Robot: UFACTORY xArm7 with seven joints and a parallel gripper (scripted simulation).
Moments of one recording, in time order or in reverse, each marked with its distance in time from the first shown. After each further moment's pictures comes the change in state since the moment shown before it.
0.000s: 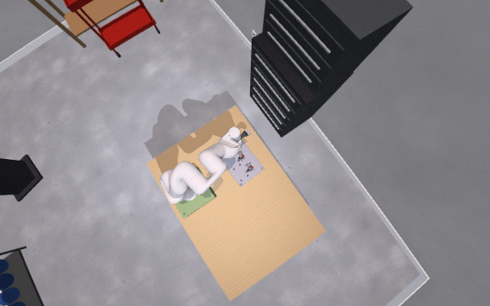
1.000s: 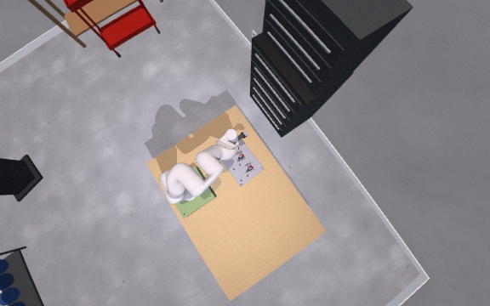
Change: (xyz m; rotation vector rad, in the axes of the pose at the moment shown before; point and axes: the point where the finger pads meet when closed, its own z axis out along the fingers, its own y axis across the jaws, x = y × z) arm -0.021 0.000 -0.004 0.000 0.000 0.000
